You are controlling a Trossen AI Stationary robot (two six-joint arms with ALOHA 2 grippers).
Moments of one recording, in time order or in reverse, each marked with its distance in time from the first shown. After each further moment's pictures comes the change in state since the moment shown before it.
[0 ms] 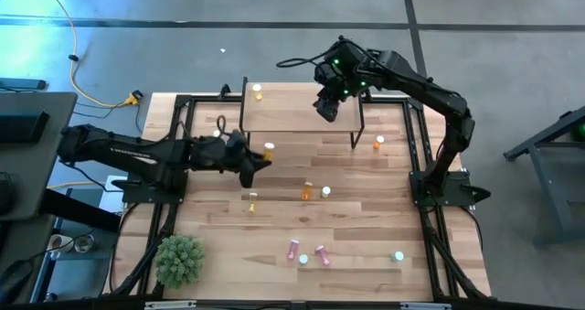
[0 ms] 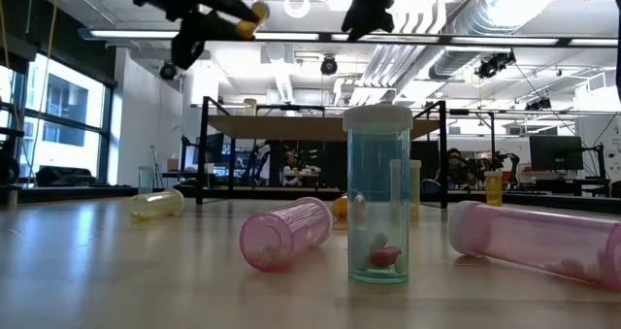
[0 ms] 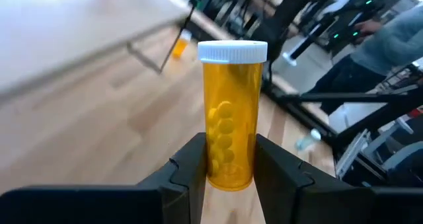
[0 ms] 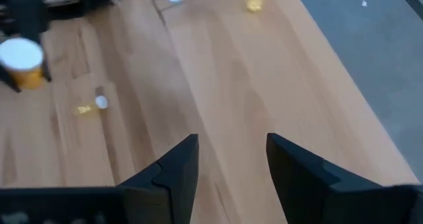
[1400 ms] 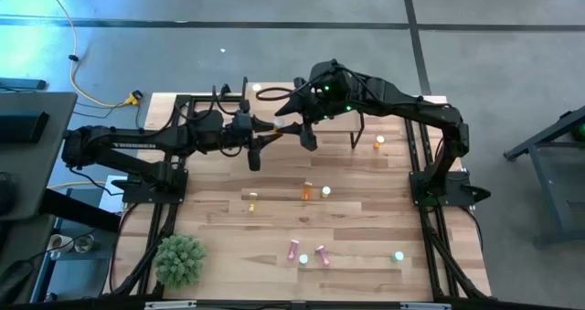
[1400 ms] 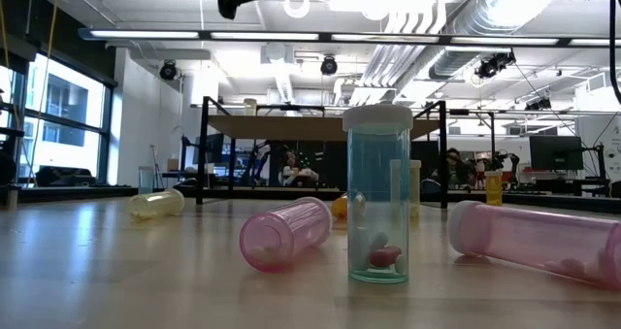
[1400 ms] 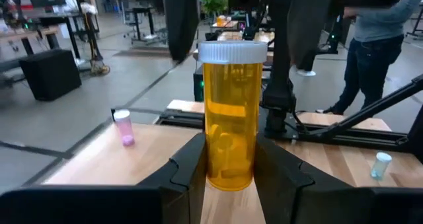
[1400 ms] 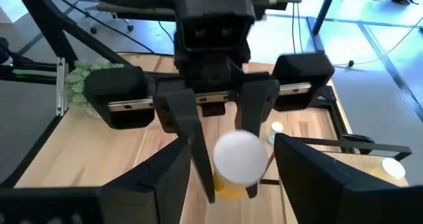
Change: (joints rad) left arm 0.151 0.083 0.172 0.165 0.090 0.648; right arm 0.249 0.022 0.000 0.429 -0.108 -0.149
